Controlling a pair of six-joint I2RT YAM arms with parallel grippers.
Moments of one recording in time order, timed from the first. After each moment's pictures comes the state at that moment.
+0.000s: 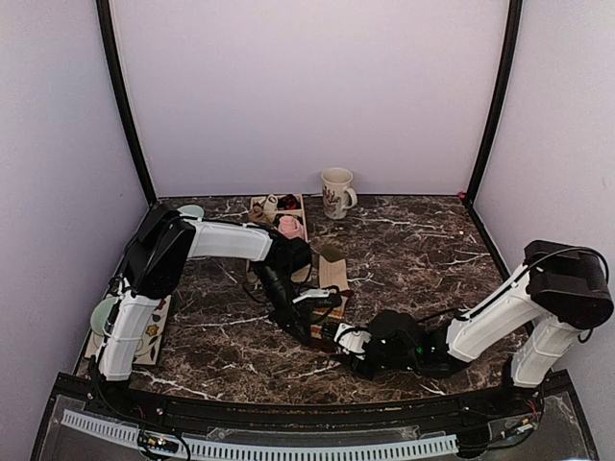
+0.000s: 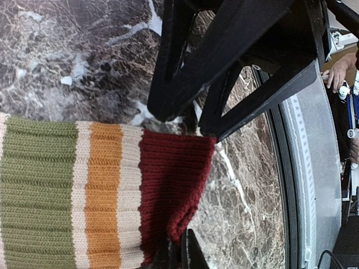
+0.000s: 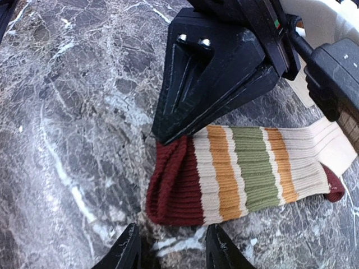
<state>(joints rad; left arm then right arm) -0.80 2.34 1.72 -1.09 0.85 0.89 1.22 1.65 0.46 0.56 0.15 -0.18</state>
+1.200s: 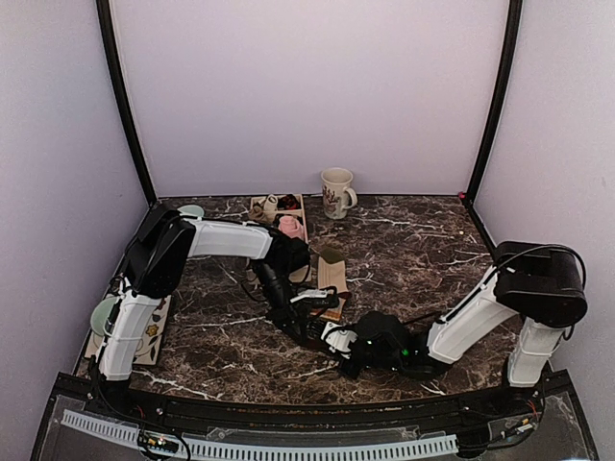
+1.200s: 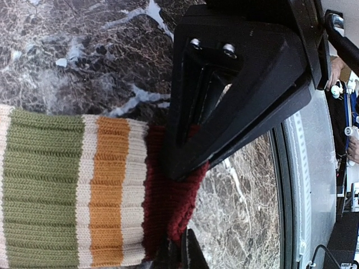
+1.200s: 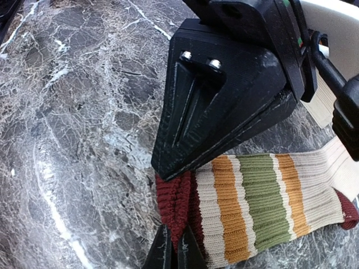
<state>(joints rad) -0.79 2.35 1.75 -1.17 0.83 0.91 1.22 1.81 0.54 0.70 0.14 -0.15</state>
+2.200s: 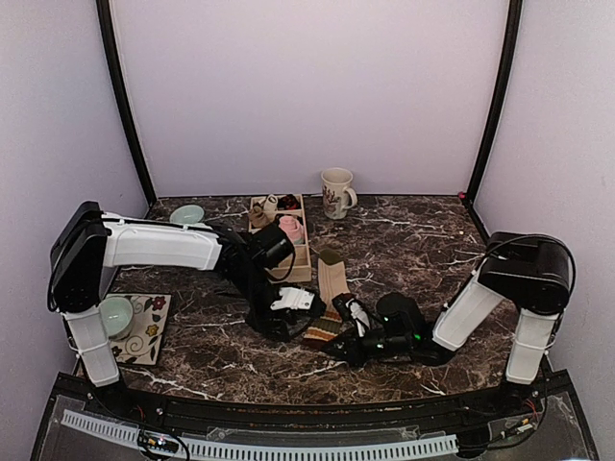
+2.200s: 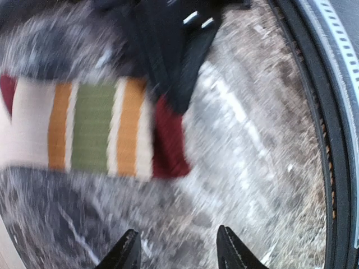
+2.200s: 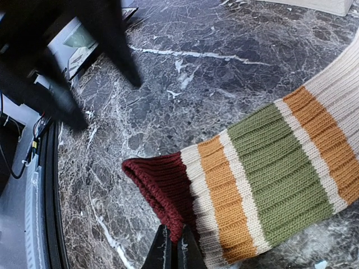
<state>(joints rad) -0.85 1.86 1.29 -0.75 0.43 0.86 1.02 1.88 0.46 0.88 -0.32 0.47</state>
